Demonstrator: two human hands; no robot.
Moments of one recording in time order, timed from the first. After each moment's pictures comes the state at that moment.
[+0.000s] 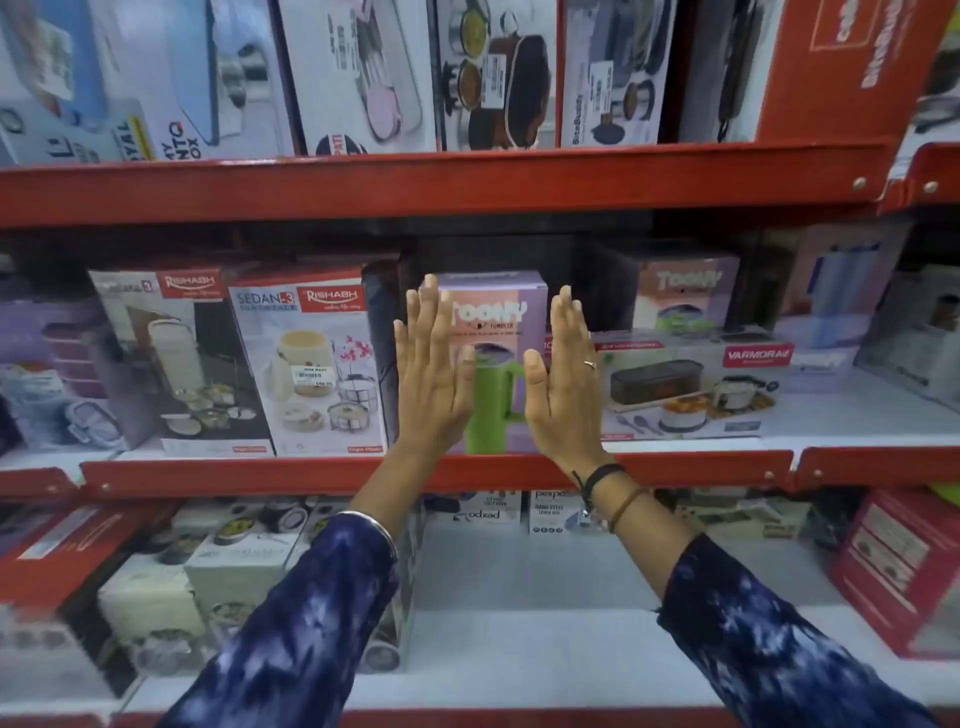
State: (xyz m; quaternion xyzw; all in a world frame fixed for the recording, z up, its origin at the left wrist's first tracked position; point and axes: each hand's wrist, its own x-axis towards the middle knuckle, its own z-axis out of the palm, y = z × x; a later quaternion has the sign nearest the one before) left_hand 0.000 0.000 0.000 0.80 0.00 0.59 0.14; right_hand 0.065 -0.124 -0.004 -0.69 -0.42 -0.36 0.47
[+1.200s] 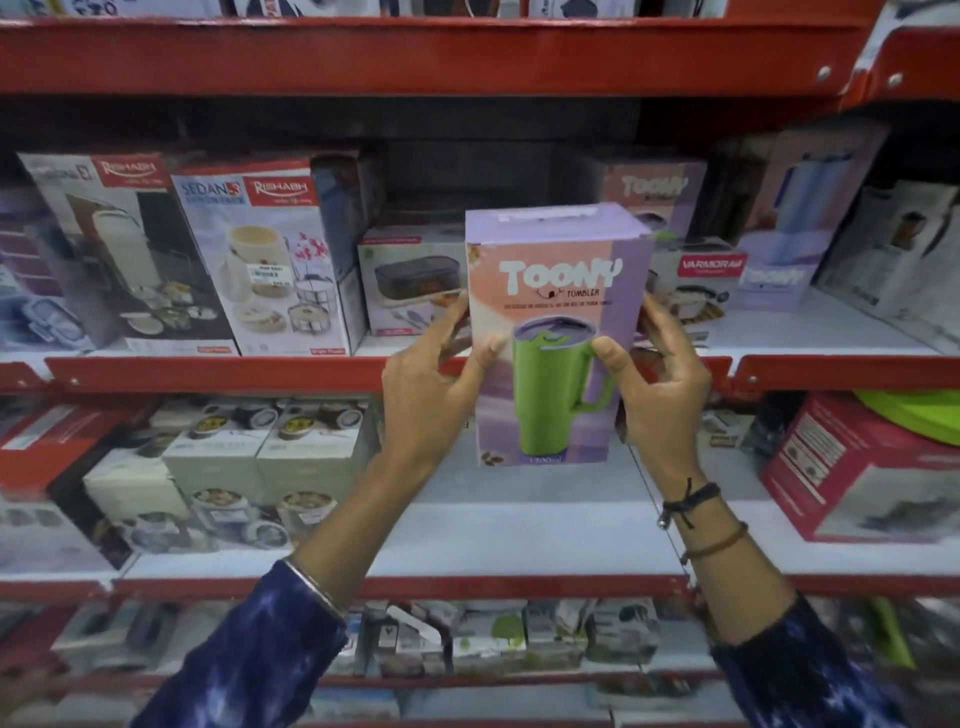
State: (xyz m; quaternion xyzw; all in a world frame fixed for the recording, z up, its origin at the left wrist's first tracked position) left_hand -0.079 -0.110 -0.028 0.77 0.04 0.51 0.39; right_hand 0.024 -0.277 -0.037 -0.63 -0.31 -0.21 0.68
